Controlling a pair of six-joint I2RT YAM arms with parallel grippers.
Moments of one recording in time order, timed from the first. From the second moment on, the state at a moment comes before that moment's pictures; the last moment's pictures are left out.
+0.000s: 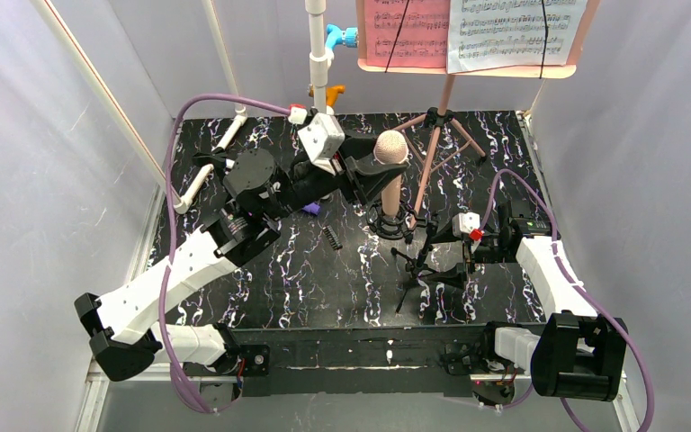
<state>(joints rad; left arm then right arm) -0.95 1.21 1.39 0.12 0.22 -0.03 -0.03 1.13 0.73 -1.01 -1.30 -1.47</state>
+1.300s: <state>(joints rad) -0.94 0.90 1.48 -0.31 -0.24 -0.14 -0.03 1.13 0.73 -1.01 -1.29 -1.47</state>
